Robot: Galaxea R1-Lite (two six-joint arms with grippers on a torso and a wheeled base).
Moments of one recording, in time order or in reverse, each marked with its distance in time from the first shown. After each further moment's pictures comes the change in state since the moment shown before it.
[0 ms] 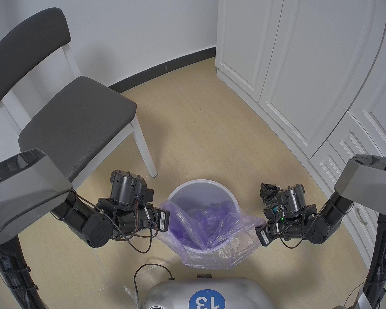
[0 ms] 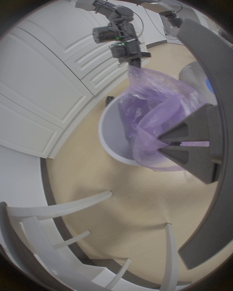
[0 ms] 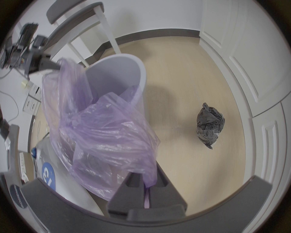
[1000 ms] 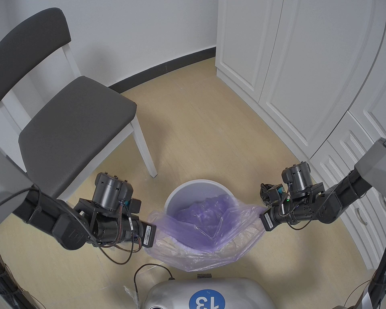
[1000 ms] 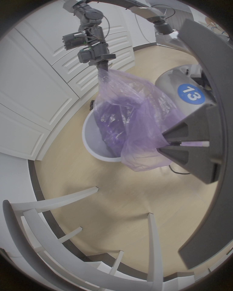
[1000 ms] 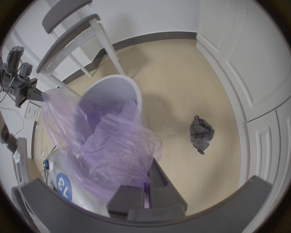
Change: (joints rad) left arm 0.001 -0.179 0.052 0.311 0.007 0.019; right arm -0.006 -0.115 -0.176 0.277 0.008 0.089
